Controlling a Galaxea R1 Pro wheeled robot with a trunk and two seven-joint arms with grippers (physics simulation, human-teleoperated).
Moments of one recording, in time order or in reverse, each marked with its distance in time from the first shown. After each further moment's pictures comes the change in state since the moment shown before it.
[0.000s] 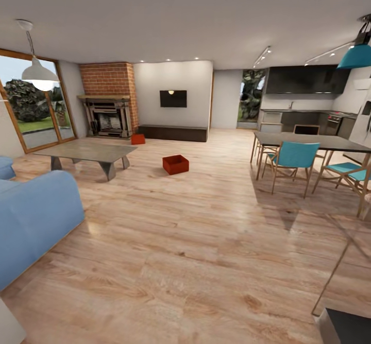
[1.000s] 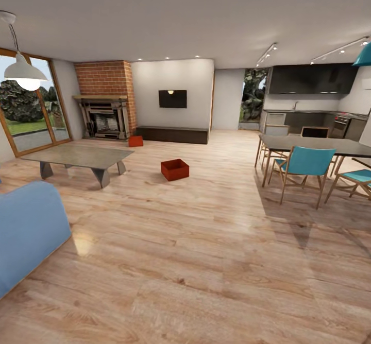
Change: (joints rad) left arm 0.000 0.000 0.000 0.000 0.000 -0.001 0.000; right arm 0.000 0.000 0.000 0.000 0.000 0.000 -0.001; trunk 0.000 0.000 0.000
